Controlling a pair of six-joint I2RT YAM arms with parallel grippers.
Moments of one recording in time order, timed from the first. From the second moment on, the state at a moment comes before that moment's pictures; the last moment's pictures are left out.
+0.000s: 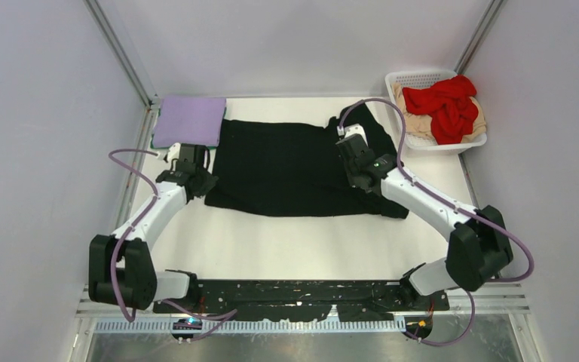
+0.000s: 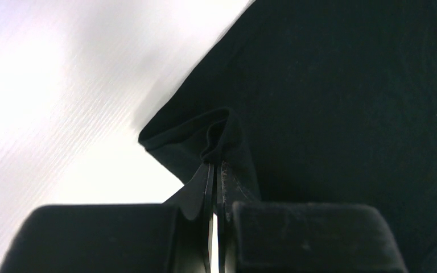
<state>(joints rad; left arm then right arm) -0.16 1.27 0.84 -0.49 -0.26 -0.88 0.58 1.39 1.03 -0.57 0.49 0.18</state>
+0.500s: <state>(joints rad) -0.10 1.74 1.28 -0.62 -0.22 -0.83 0.40 1.95 1.49 -0.51 0.43 0.08</state>
